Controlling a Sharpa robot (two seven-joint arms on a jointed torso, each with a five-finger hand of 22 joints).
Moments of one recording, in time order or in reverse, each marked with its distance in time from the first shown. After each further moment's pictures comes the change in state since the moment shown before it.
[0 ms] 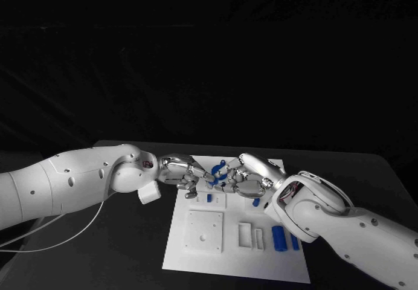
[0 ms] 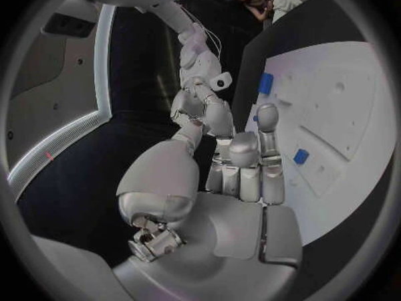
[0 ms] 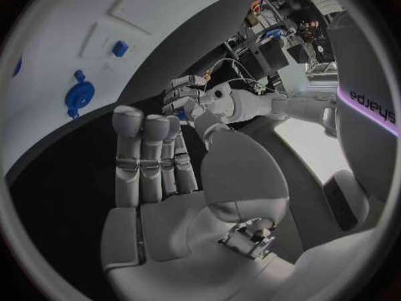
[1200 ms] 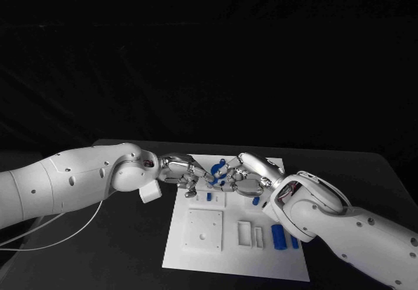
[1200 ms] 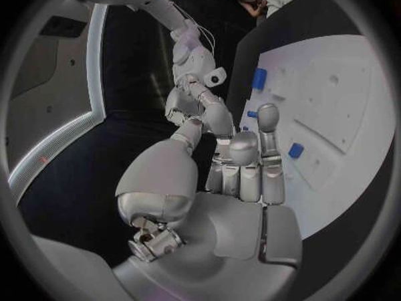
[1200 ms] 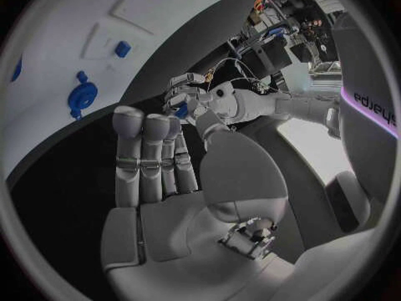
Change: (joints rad) left arm 0.001 0.006 -0.001 0.001 -0.016 -0.047 -0.035; left_hand -0.019 -0.005 0.028 -0.025 -0.004 0.000 -0.001 -0.004 0.036 -0.001 -0.001 -0.004 0.000 -0.005 -0.002 -0.013 -0.014 -0.013 0.000 -0.007 -0.004 0.001; right arm -0.001 0.007 -0.008 -0.004 -0.003 -0.019 -0.024; right_hand 0.006 0.007 -0.096 0.006 0.005 0.027 -0.010 0.000 0.000 0.009 -0.005 -0.004 0.009 0.004 -0.004 -0.008 0.005 0.000 -0.004 -0.003 0.008 0.000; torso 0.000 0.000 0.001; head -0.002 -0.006
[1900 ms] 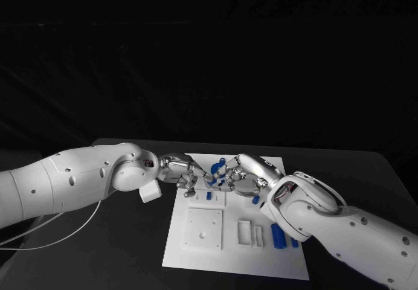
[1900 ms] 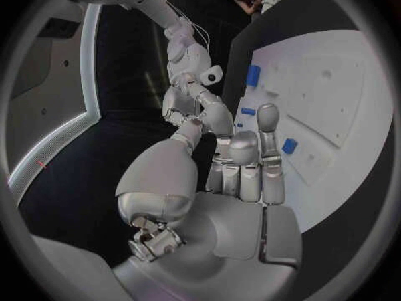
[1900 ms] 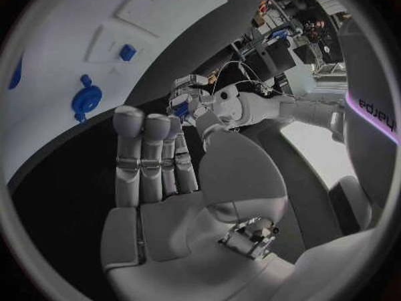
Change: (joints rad) left arm -0.001 0.002 -0.002 0.000 -0.014 -0.027 -0.024; left_hand 0.000 0.000 0.005 0.000 0.004 0.000 0.000 0.000 0.008 0.000 0.000 -0.004 0.000 0.000 0.000 -0.006 -0.002 0.000 0.000 0.000 0.000 0.000; right arm 0.001 0.019 -0.014 -0.023 -0.022 -0.008 -0.026; right_hand 0.000 0.000 -0.046 0.018 -0.002 -0.020 0.004 -0.003 0.001 0.001 0.002 -0.008 0.002 0.003 -0.003 -0.007 0.001 0.000 0.004 -0.004 -0.024 0.000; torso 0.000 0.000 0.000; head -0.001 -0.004
